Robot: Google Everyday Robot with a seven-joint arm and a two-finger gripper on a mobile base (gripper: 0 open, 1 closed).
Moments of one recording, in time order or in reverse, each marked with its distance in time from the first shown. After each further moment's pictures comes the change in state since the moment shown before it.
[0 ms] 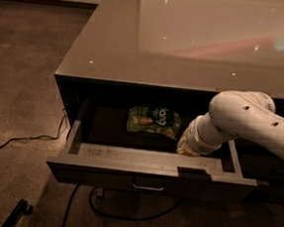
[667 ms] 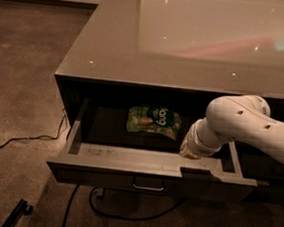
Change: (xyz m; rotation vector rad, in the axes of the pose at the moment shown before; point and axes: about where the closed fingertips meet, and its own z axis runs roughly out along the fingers) arm 0.019 -0.003 0.018 0.000 0.051 -0.006
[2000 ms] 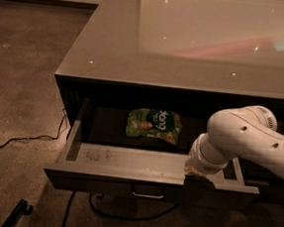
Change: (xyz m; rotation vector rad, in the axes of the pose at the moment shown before) arm 0.012 0.051 -0.015 -0.045 0.069 0.001
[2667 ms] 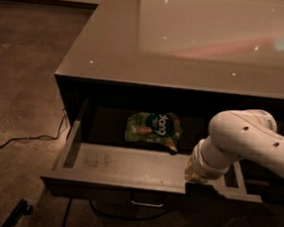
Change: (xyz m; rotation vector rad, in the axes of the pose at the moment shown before) arm 0.007 0.024 0.007 -0.099 -0.007 -0.018
